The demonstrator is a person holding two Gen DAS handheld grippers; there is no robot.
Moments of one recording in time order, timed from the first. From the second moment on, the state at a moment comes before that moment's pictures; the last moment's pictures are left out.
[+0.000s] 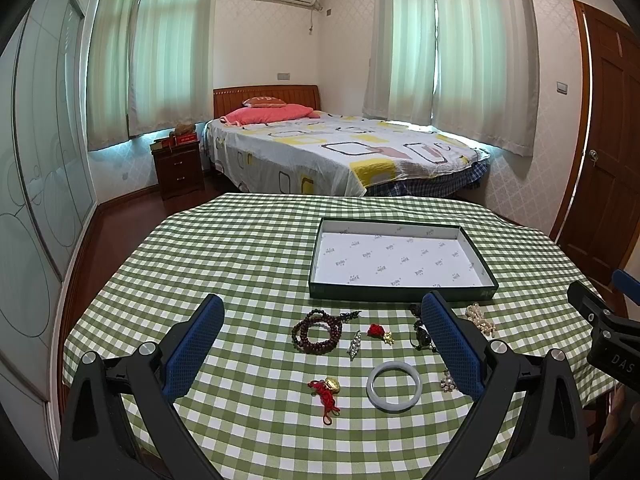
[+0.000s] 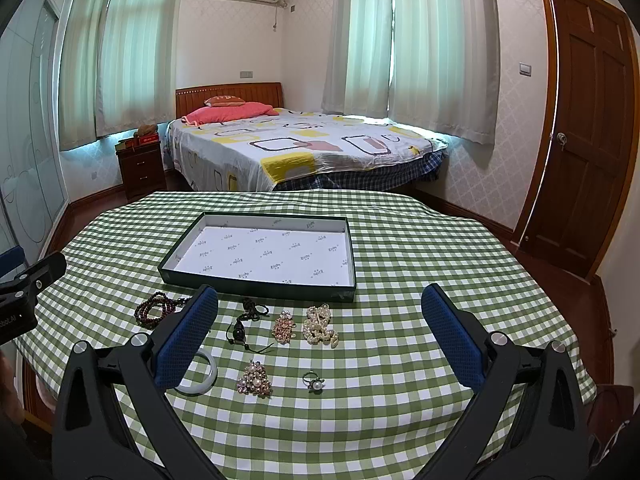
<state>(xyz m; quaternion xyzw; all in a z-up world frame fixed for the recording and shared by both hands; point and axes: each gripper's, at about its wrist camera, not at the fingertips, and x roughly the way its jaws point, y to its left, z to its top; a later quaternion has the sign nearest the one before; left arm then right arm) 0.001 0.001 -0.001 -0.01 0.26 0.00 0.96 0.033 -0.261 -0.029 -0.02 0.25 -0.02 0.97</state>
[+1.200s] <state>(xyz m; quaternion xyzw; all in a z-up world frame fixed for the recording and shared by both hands) 0.001 0.003 -0.004 -0.01 0.27 0.00 0.96 0.033 -0.259 -0.031 -0.02 0.25 -0.02 0.97</state>
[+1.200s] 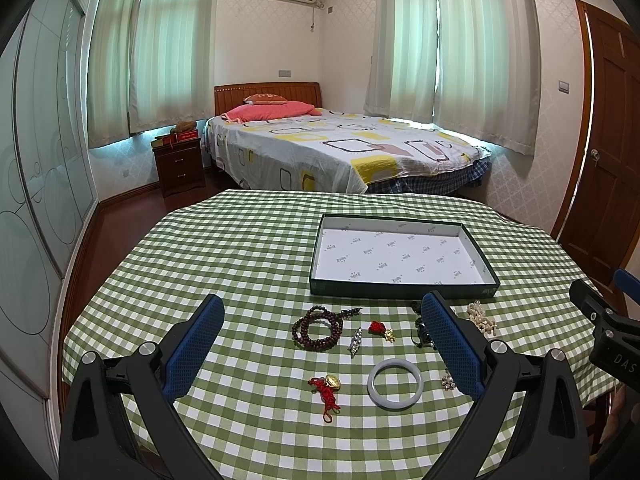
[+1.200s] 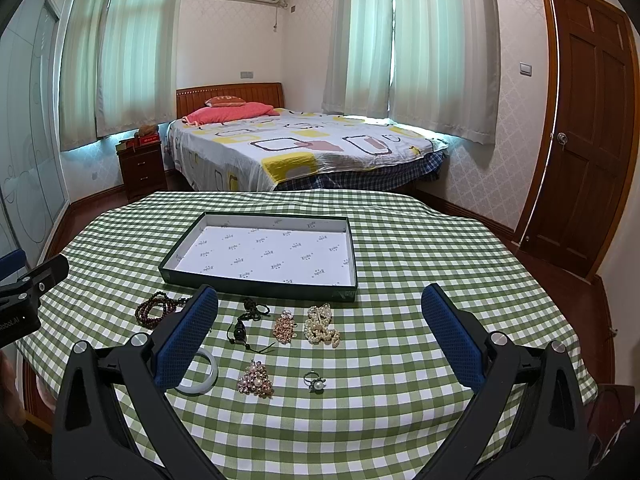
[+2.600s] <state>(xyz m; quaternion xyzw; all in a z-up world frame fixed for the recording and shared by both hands) 0.077 0.026 -0.156 -0.05 0.48 -0.01 0.88 0.101 -0.287 -0.173 0.01 0.38 -0.02 0.92</state>
